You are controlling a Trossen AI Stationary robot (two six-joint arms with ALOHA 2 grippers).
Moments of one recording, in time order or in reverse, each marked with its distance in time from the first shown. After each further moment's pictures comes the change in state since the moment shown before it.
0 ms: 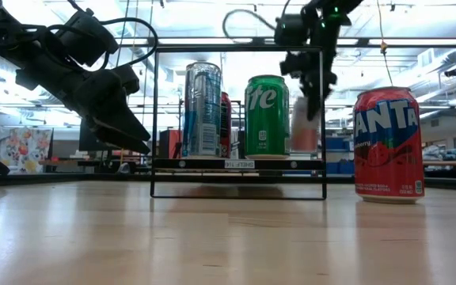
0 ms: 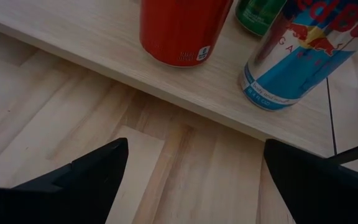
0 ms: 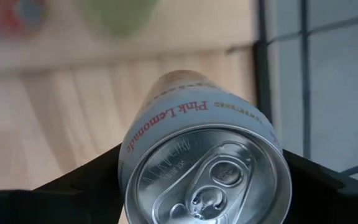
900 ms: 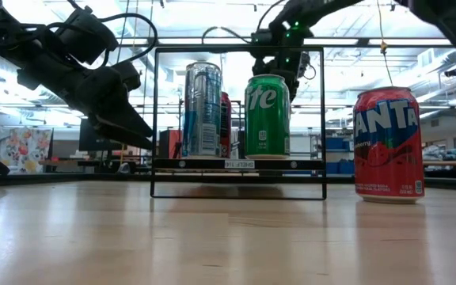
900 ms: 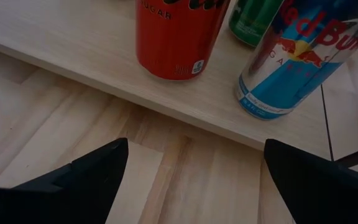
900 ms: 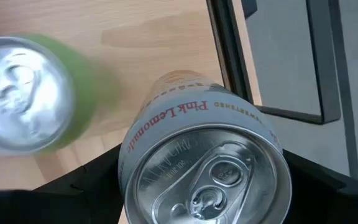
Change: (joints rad) left arm 0.000 0.000 0.000 0.036 -0.001 0.035; right arm -0.113 0.359 0.551 -0.213 -0.189 0.022
